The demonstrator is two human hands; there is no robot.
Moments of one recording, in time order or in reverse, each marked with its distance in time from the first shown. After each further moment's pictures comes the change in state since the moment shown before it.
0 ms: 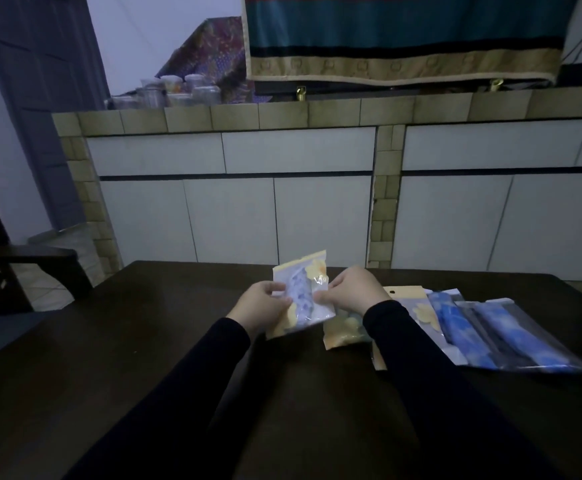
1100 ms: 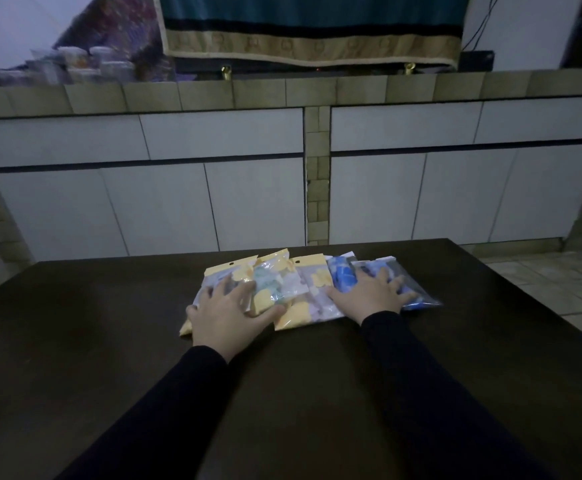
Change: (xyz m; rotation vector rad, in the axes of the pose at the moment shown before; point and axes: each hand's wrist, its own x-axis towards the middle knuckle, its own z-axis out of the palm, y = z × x) left_hand -0.044 0.004 0.083 0.869 0.149 0.231; right_hand -0.029 0.133 -0.048 -0.466 0.235 0.453
